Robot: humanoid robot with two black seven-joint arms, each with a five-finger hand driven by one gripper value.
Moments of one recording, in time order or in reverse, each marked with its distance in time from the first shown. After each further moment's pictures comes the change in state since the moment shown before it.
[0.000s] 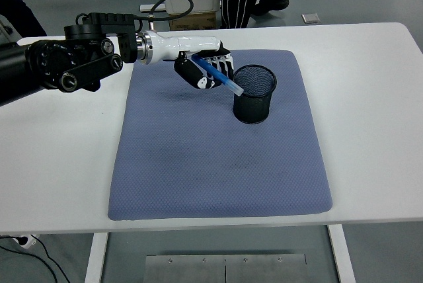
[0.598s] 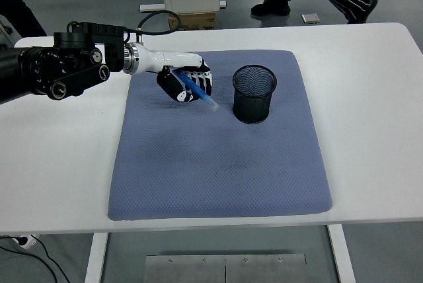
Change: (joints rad) left arm -0.014 0.043 0.125 -0.010 0.052 -0.002 -0.002; right arm 0.000 0.000 0.000 0.000 0.000 0.000 0.000
